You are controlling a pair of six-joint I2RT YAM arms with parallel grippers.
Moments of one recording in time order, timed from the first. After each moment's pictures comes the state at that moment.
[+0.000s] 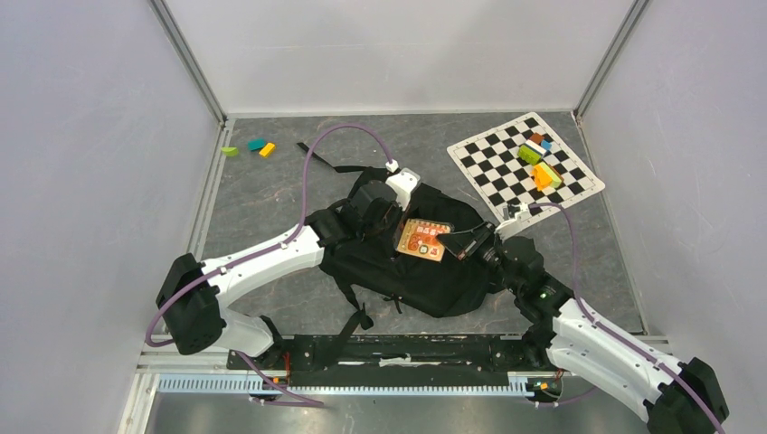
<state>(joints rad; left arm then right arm) -0.92 1.40 1.07 -0.30 -0.18 -0.15 0.68 0.70 0.31 0.17 0.05 1.18</state>
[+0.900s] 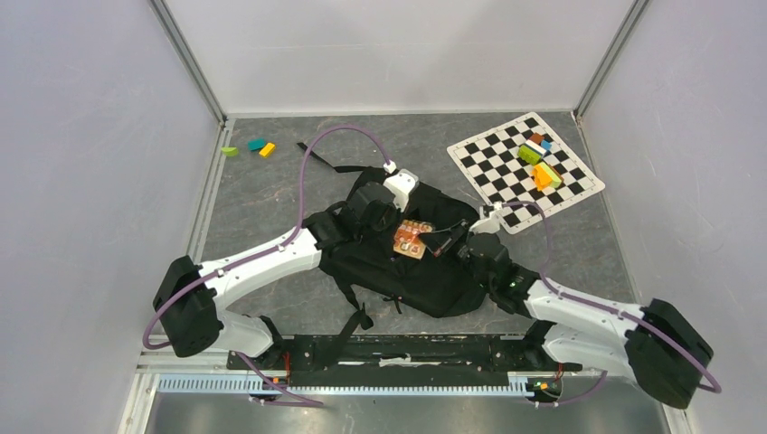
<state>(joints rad) -0.92 1.38 1.05 -0.27 -0.17 -0.15 0.82 1.00 0.35 0.35 0.25 1.21</state>
